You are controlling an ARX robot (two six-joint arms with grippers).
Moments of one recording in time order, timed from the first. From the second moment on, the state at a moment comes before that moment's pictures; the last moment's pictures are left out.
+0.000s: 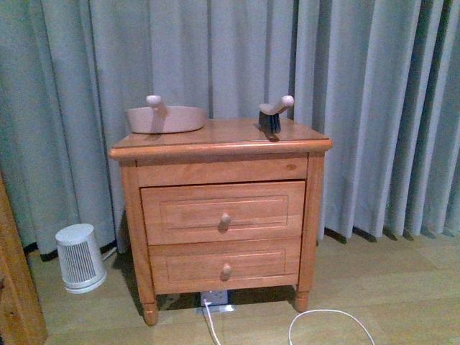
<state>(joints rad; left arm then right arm) 0.00 0.00 0.01 0.00 0.00 0.00 0.00 0.00 0.02 0.00 0.00 0.00</state>
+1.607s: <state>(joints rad) -0.08 0.96 1.01 -0.06 -0.06 0.11 0.00 0.00 0.02 0.00 0.00 0.00</state>
